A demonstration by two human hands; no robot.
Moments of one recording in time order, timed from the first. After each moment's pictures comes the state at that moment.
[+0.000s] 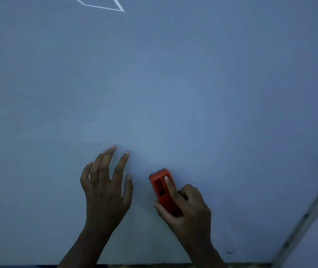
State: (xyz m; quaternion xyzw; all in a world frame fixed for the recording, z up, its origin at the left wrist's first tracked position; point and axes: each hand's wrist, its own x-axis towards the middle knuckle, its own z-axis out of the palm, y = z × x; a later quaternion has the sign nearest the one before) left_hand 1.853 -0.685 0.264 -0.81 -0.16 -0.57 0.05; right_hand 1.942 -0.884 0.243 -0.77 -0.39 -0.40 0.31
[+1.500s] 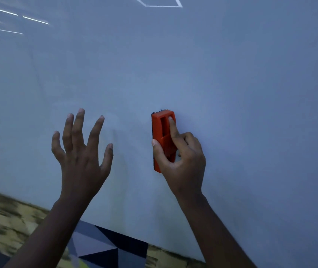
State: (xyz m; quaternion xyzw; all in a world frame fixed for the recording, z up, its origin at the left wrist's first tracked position) left_hand 1.724 -0.596 0.314 -0.77 -0.33 -0.53 0.14; right_hand 1.889 -0.751 0.335 -0.66 -0.43 -0.33 0.52
